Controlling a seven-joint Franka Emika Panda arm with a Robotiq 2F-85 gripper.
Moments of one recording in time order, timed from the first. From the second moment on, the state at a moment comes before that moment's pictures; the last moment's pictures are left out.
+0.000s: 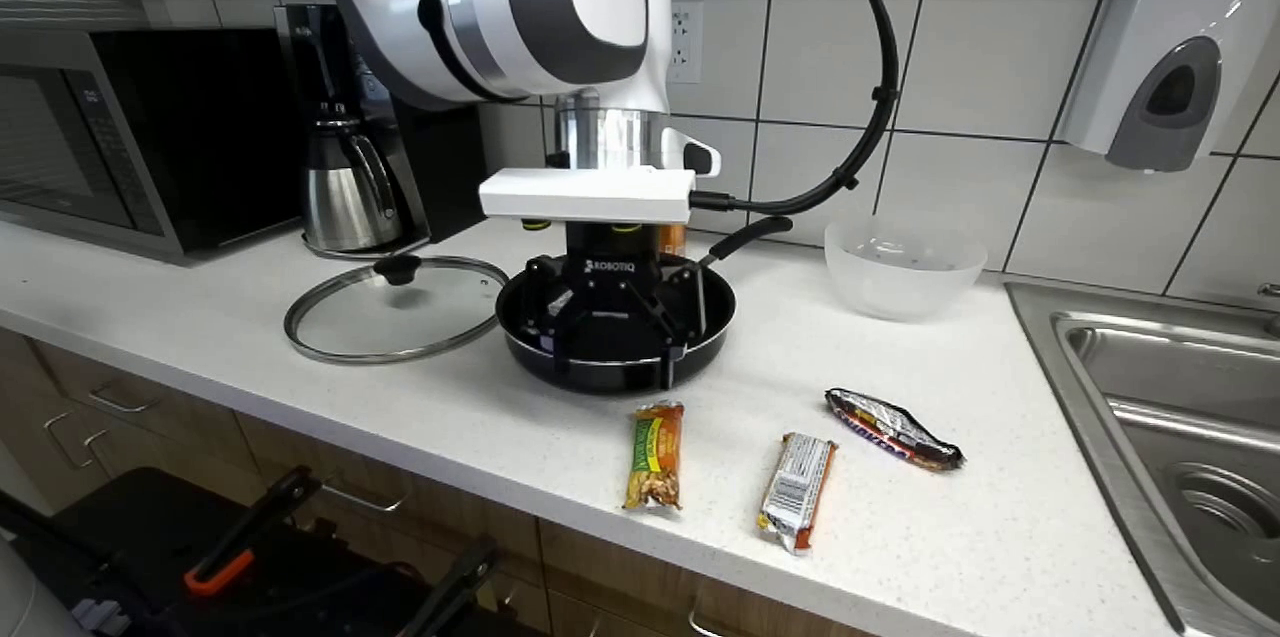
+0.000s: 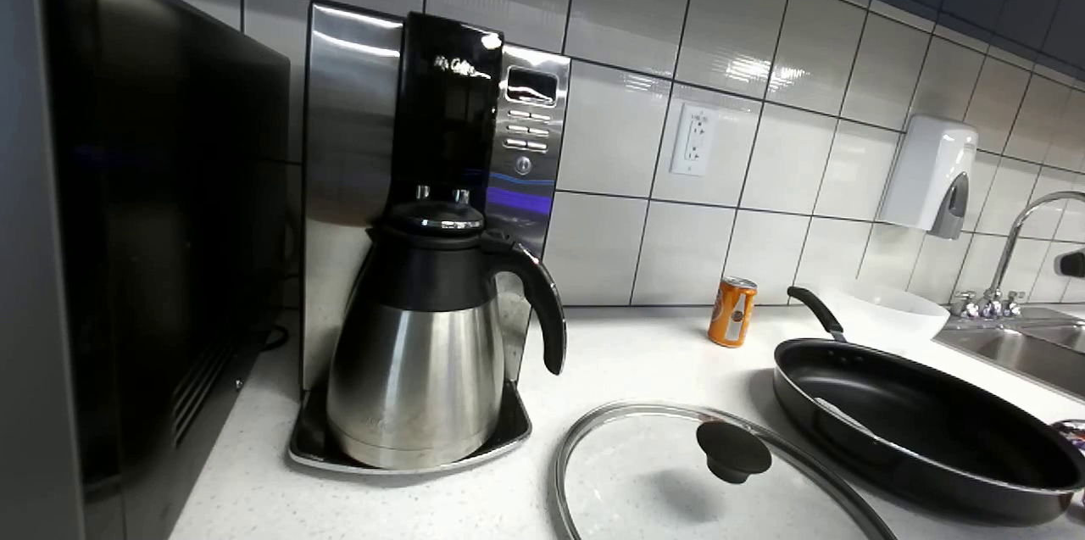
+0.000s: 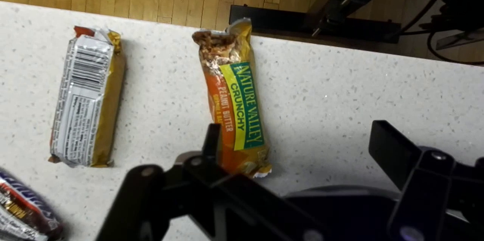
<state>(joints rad) -0.18 -0.02 -0.22 -2.61 -0.28 2.38 -0.38</state>
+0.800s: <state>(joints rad) -0.21 0.15 -0.26 -2.59 -0.33 2.56 -0.36</state>
